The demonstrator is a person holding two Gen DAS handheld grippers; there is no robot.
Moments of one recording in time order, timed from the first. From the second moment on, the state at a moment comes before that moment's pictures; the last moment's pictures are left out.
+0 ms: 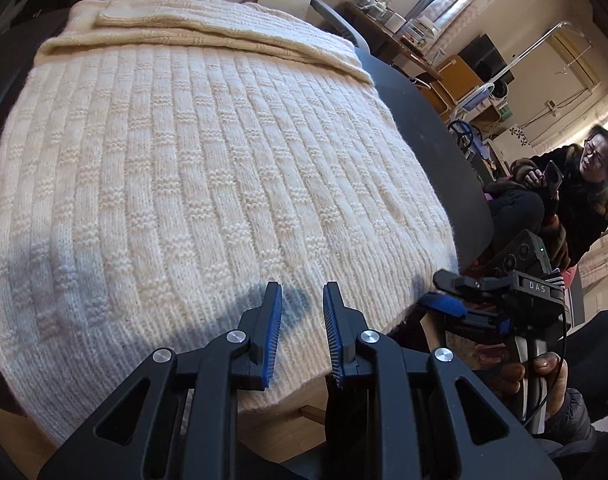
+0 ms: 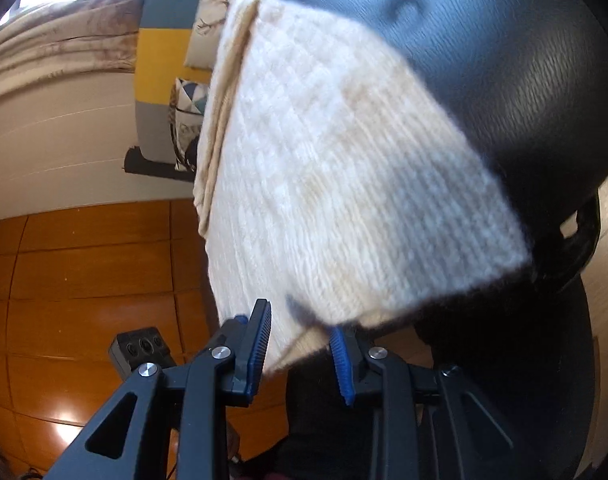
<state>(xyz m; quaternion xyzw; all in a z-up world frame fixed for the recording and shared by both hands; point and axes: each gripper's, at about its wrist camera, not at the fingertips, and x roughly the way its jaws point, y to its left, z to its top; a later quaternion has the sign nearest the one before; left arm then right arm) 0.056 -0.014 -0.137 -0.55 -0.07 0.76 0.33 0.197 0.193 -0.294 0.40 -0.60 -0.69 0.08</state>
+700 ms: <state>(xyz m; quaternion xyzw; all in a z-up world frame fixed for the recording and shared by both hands) 0.060 -0.064 -0.136 -0.54 -0.10 0.79 0.28 0.207 0.136 -0.180 0.44 -0.13 -0.89 0.03</state>
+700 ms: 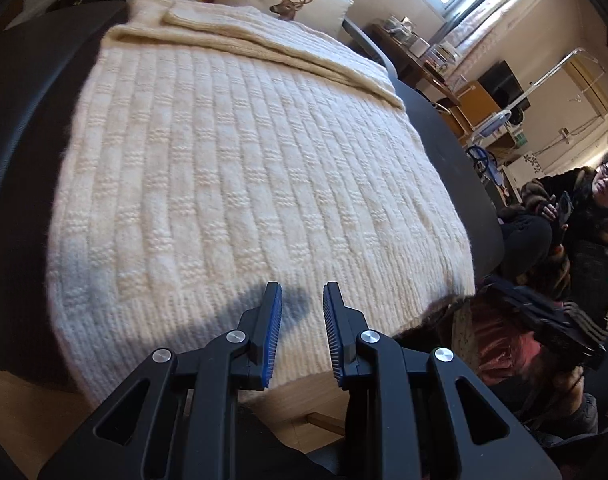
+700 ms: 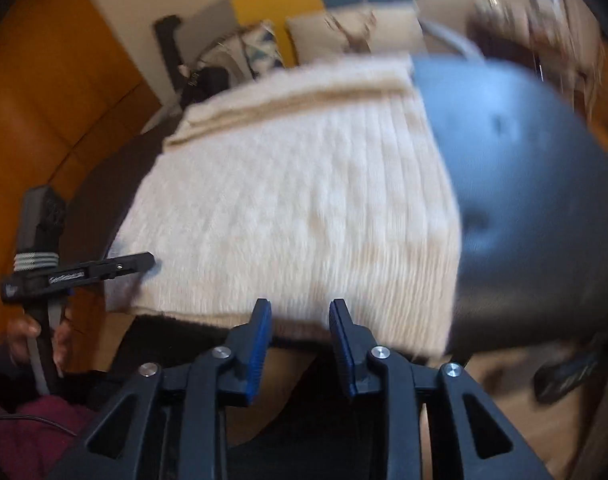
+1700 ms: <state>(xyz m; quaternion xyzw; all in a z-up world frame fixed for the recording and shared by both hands) 0.070 -0.079 -0.121 -0.52 -0.11 0.81 0.26 0.179 0.123 -0.253 0.49 -0.35 -0.77 0.22</state>
